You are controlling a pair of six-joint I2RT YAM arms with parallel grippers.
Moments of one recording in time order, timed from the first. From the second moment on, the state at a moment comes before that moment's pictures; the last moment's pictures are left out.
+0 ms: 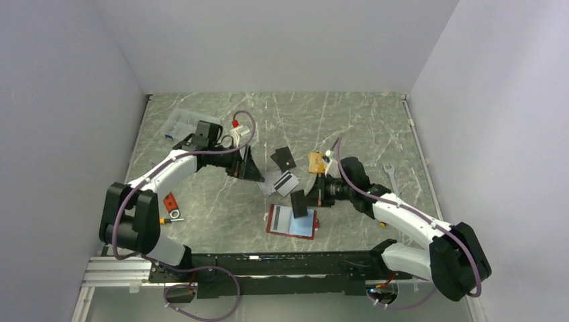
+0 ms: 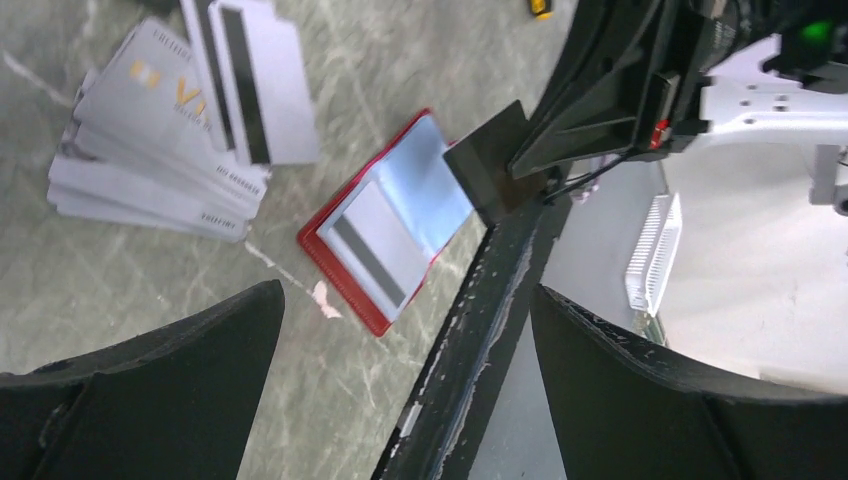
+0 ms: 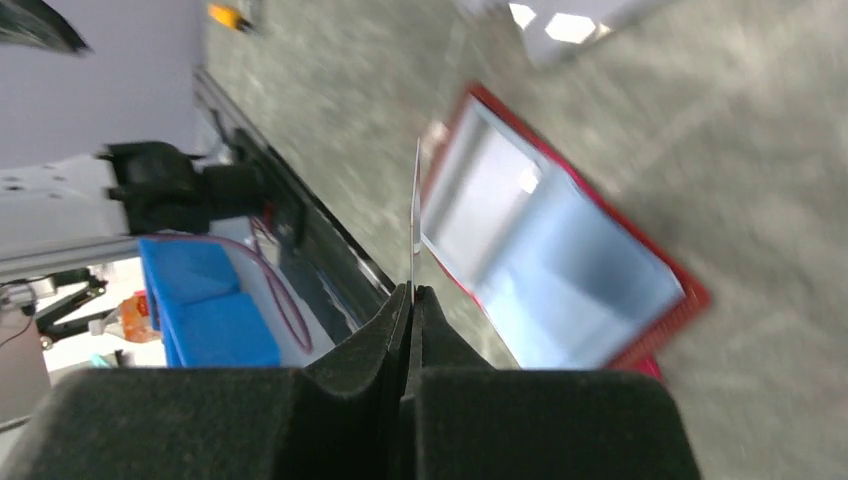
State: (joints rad) left arm -0.28 1.47 1.01 -0.43 1.02 -0.12; right arm 0.52 1.14 0.56 -0.03 -0.61 0.69
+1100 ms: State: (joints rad) left arm -0.51 1.65 0.93 -0.35 0.81 -0.14; right arm 0.51 0.90 0.38 -0.50 -0.50 0.70
